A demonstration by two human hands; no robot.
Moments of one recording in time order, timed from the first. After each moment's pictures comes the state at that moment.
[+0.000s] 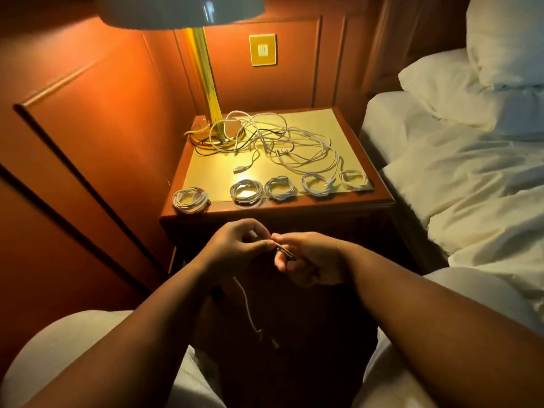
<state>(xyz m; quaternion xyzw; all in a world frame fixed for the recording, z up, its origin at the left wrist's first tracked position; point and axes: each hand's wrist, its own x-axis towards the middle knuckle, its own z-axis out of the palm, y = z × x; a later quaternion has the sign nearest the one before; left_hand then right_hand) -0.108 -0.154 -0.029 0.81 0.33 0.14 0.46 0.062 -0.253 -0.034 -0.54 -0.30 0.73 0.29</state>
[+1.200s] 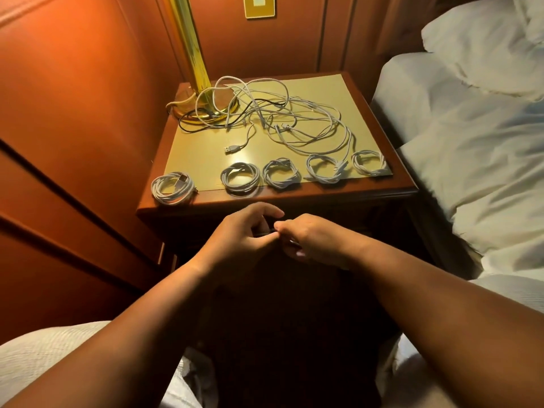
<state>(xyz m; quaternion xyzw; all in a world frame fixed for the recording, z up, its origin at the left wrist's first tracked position) -0.079 -0.131 -0.053 0.84 0.29 0.14 0.44 0.071 -0.221 -0.032 -0.67 -0.49 0.49 0.25</state>
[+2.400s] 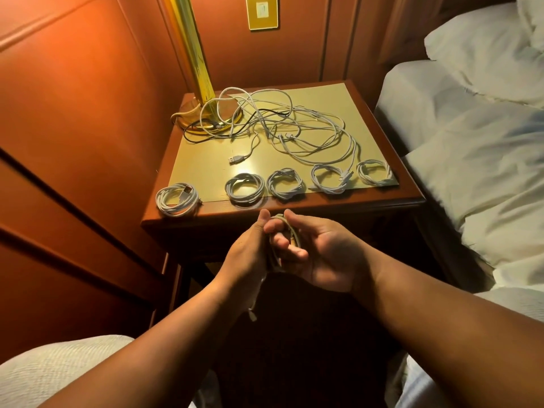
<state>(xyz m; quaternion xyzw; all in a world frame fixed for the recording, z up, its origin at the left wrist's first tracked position) -0.061 -0.162 -0.056 0.49 0.34 0.26 0.76 0.070 -0.219 -0.045 -0.31 -0.18 0.77 0.53</state>
